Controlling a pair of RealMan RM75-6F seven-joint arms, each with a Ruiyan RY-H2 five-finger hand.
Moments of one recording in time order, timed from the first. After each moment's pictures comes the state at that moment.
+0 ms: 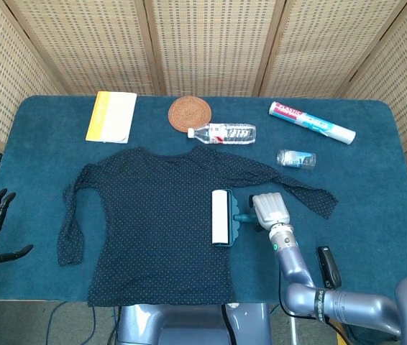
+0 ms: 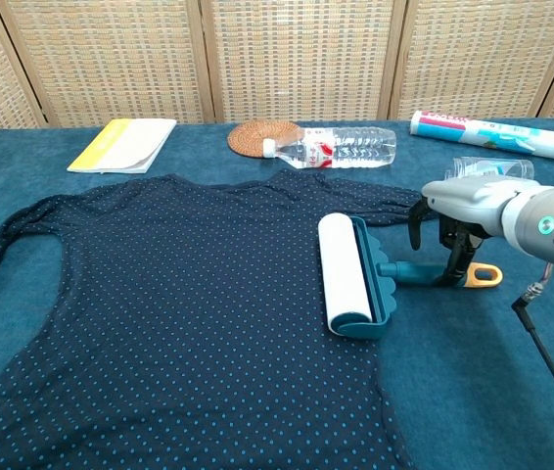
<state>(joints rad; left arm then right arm) -0.12 -1.11 -0.05 -1.62 1.44 1.42 0.04 0.81 -1.60 0.19 -1.57 -0.58 1.07 -0.81</state>
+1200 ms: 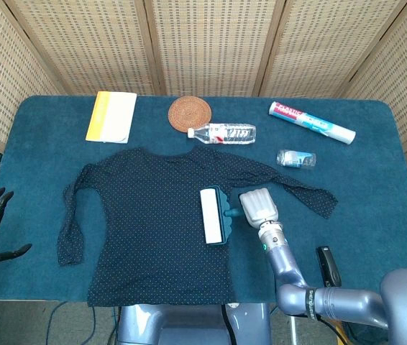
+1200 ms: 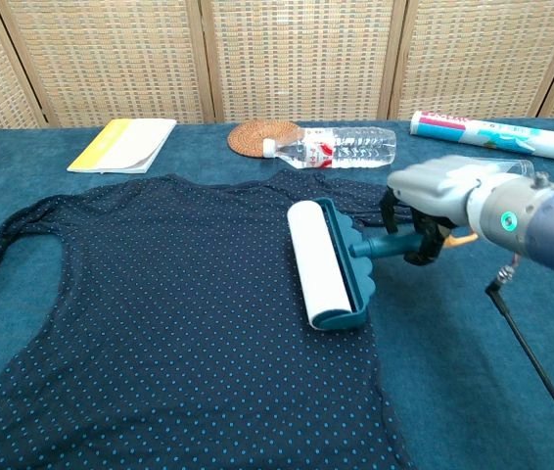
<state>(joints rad) -0.13 -1.10 -0.06 -1.61 1.43 1.40 0.01 0.88 -1.64 0.18 -1.55 -0.63 1.10 -0.91</state>
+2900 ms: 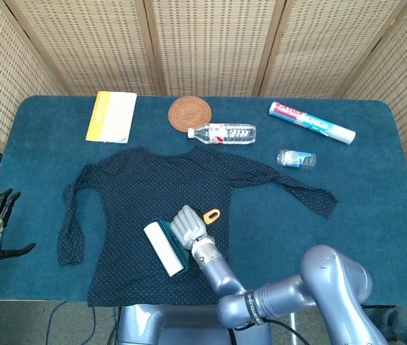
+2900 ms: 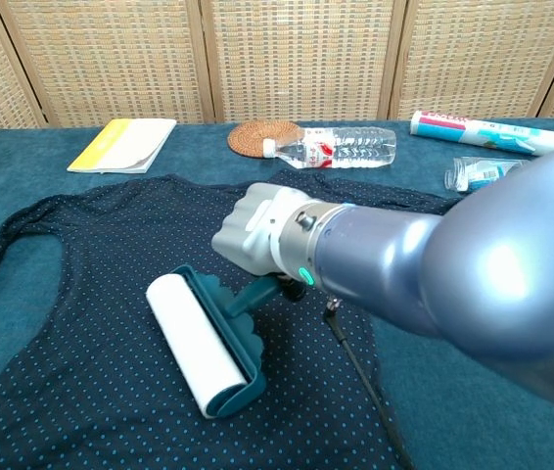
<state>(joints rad) -0.16 -1.13 -0.06 -1.58 1.37 1.32 0.05 1.37 -1.83 0.14 -1.60 -0.31 1.14 -1.46</state>
